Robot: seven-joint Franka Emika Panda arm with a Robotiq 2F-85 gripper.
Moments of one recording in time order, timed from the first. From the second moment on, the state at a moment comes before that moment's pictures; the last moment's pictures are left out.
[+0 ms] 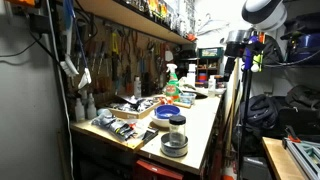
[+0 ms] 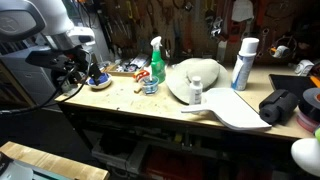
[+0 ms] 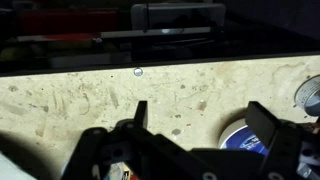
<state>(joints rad) -0.16 -0.67 -0.42 -2.73 -0.10 2.24 -0.44</state>
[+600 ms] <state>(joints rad) -0.16 -0.67 -0.41 -2.73 -0.07 2.24 -0.43</state>
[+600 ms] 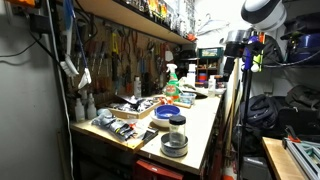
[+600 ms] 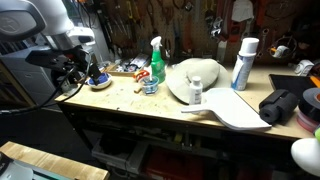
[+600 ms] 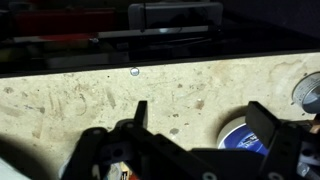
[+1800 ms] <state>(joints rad) -0.08 -0.46 0.10 -2.68 0.02 2.39 0.29</state>
